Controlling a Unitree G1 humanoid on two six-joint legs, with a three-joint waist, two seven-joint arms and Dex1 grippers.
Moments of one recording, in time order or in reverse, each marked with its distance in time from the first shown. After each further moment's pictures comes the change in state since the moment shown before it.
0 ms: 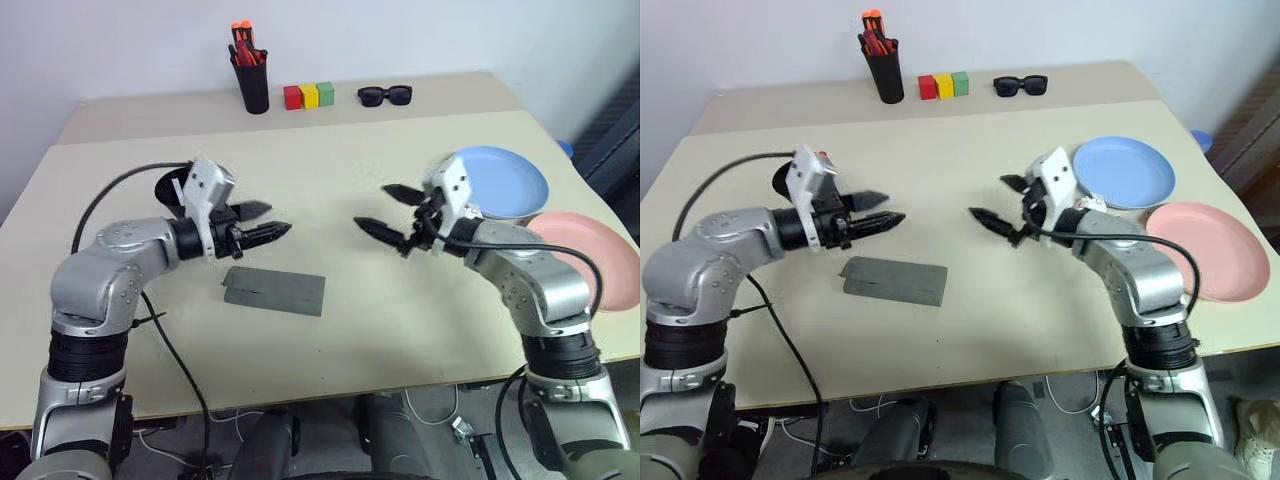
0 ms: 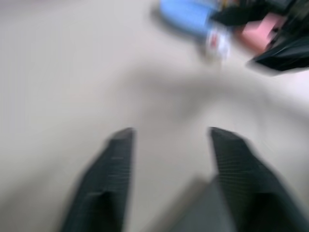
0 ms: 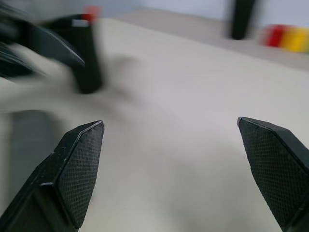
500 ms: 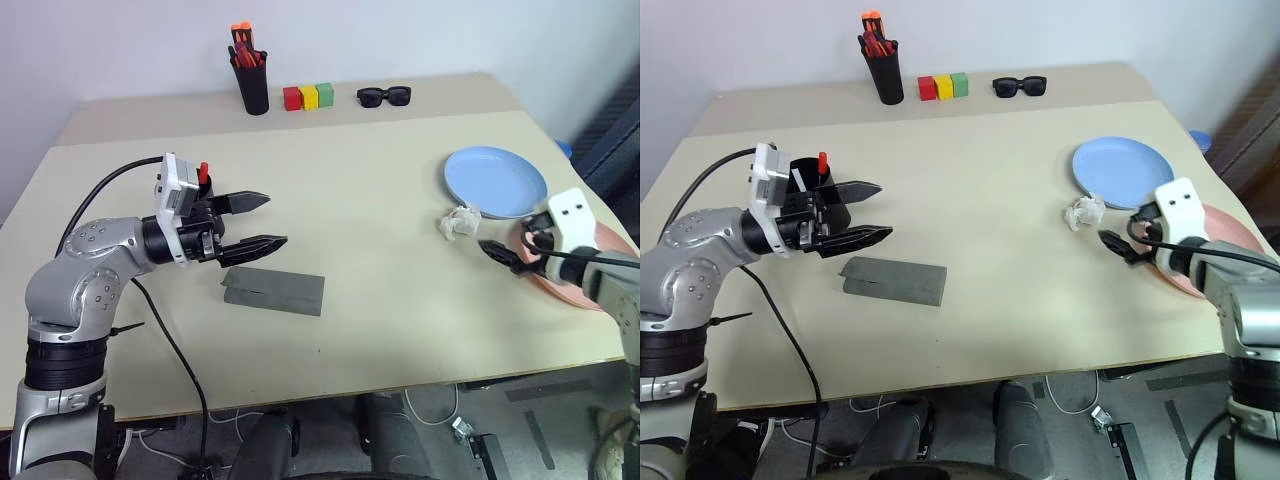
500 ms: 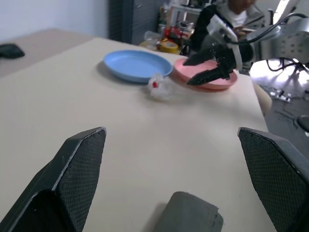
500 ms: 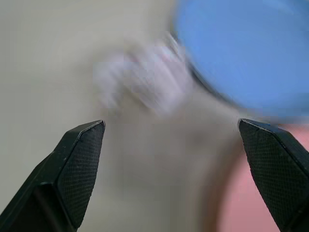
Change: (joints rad) left arm 0.060 0.055 0.030 0.063 -0.099 -0.209 -0.249; right arm 0.303 -0.276 -0.247 0.052 -0.117 0.188 -0.121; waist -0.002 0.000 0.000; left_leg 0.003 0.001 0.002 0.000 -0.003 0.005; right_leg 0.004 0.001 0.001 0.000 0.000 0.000
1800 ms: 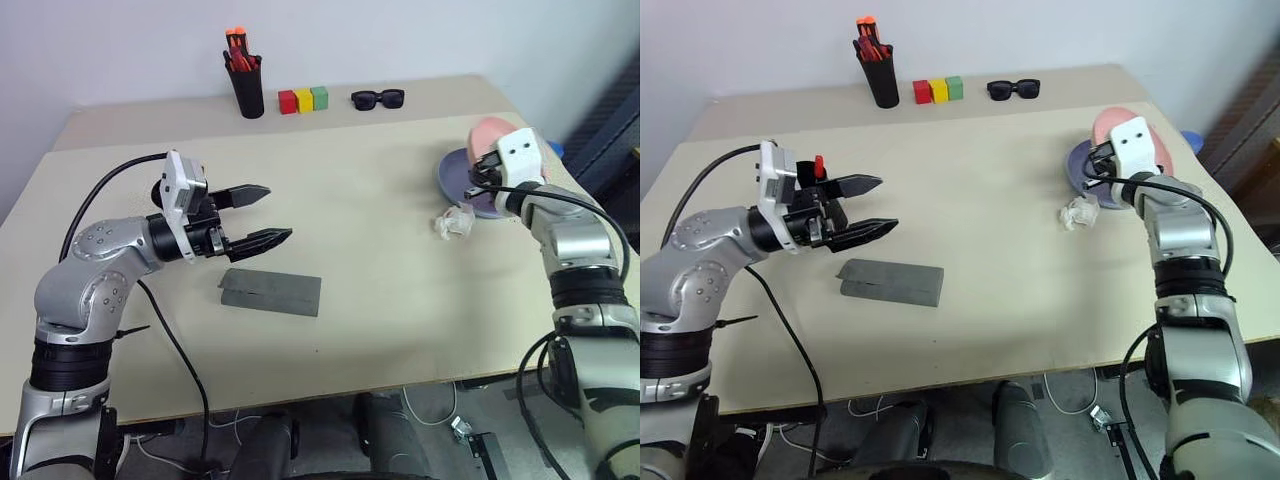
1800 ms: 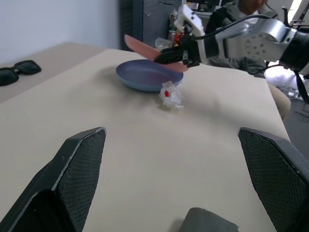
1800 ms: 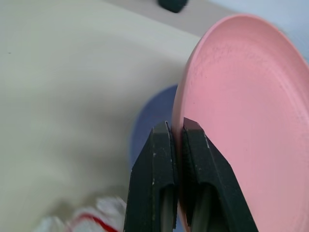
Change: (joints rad) left arm 0.034 -0.003 -0.021 -0.062 -0.013 -0.031 0.135; right arm -0.643 0.203 0.264 0.800 -0.254 -0.515 -0.041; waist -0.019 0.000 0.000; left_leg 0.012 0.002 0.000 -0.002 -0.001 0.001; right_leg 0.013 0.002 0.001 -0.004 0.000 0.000
